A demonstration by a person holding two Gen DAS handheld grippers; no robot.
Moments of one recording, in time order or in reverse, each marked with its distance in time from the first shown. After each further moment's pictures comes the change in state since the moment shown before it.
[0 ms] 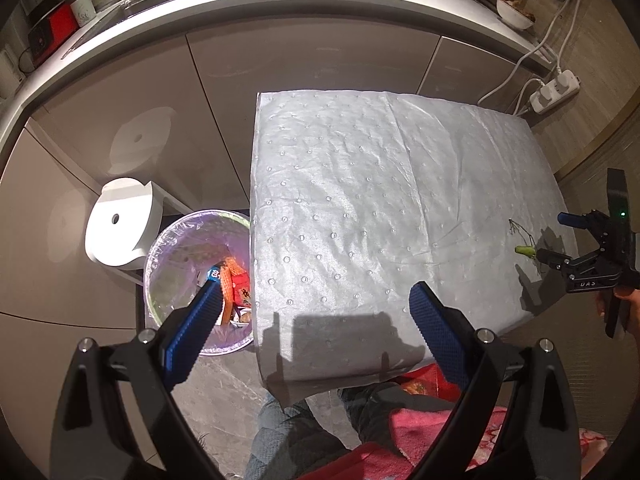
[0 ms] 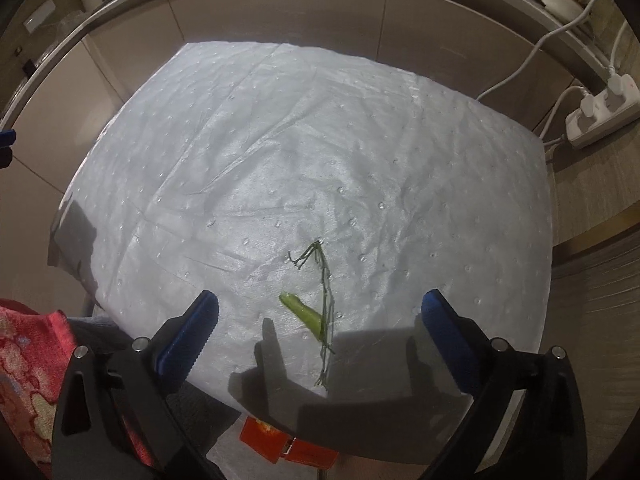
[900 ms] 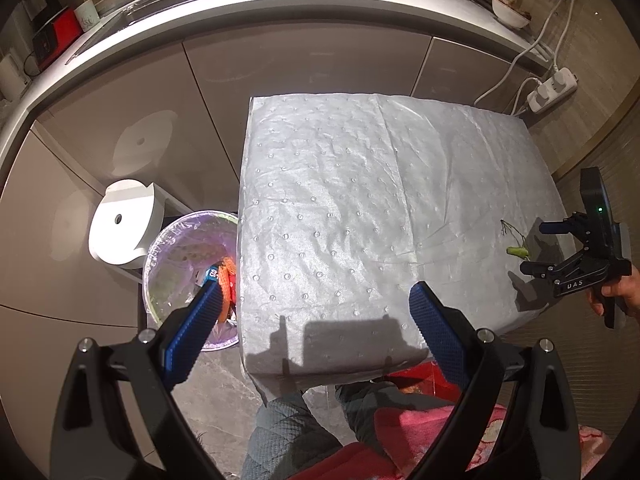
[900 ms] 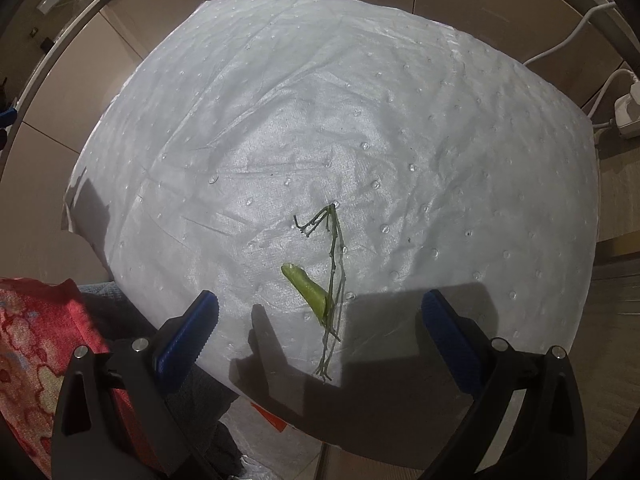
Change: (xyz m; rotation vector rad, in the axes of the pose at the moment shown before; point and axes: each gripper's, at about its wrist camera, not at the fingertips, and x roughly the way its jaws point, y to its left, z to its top) left arm -0.008 -0.023 -0.004 0.001 -0.009 0.026; right arm 0.028 -0.011 -0.003 -0.059 0.115 0.136
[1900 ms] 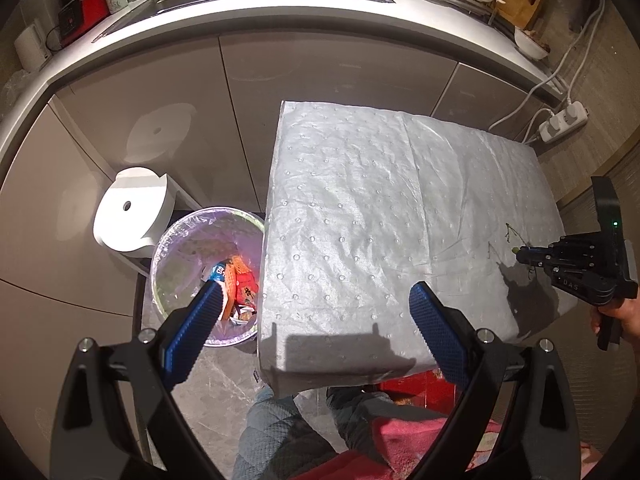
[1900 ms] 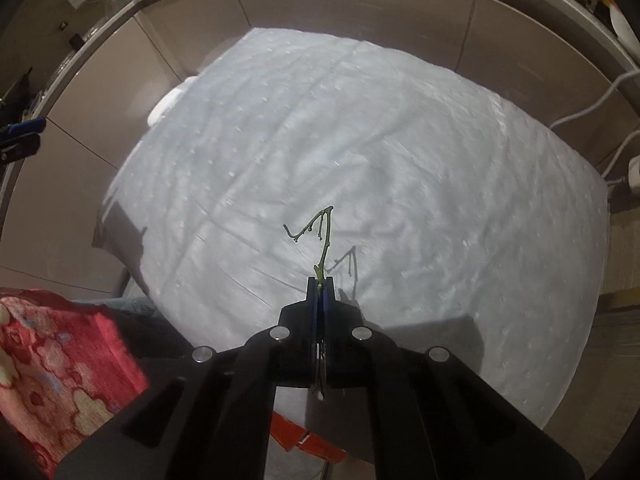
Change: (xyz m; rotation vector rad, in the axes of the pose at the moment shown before) left arm -0.011 0.037 -0.007 -0.103 -0.043 -0.006; right arm -0.030 0.068 0.047 -0.081 -0.113 0.054
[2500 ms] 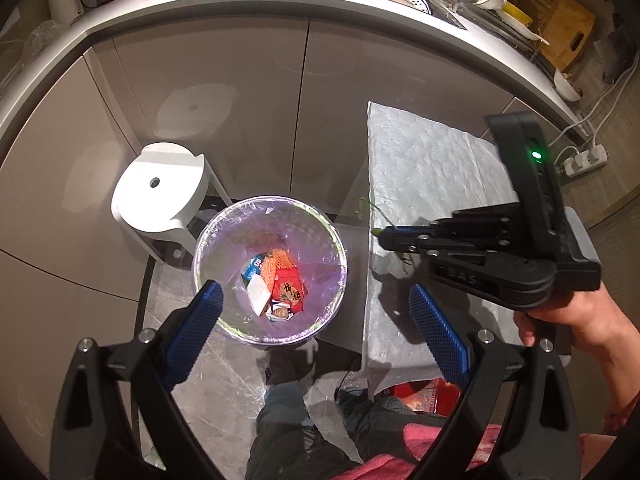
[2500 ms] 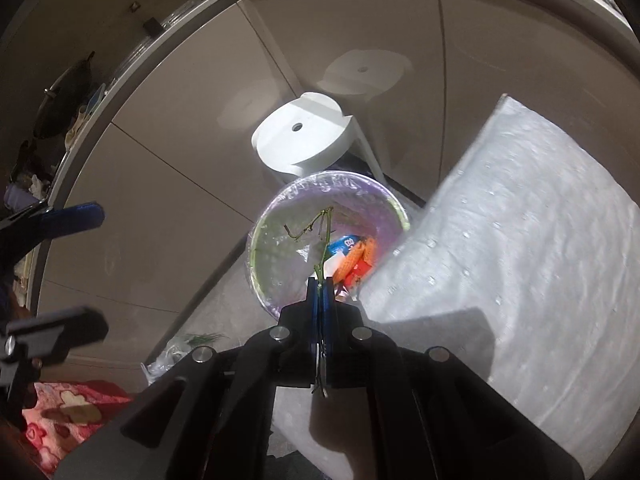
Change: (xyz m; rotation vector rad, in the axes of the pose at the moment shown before) left arm 0.002 0.132 -0.007 -0.101 0.002 -0.030; right arm 0.120 0.216 0.172 -0.135 0.031 0.248
